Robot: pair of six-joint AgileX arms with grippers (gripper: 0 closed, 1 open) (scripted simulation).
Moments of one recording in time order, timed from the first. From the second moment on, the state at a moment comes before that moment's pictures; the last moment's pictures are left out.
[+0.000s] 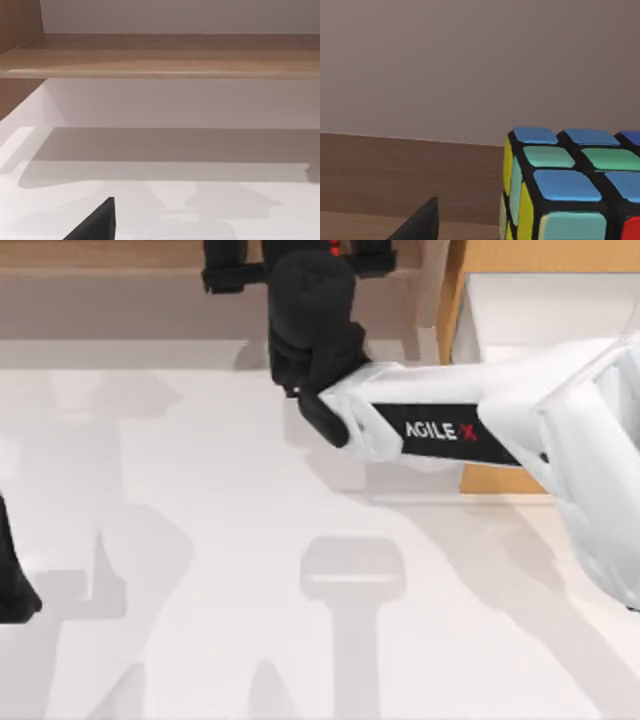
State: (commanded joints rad) left arm 0.00 0.00 0.00 0.00 0.00 0.00; right arm 0.70 2.49 1.82 0.83 0.67 -0.15
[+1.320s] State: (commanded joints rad) left arm 0.00 0.00 0.00 0.00 0.00 0.00; right arm 0.37 1.98 0.22 1.75 0.37 -1.53
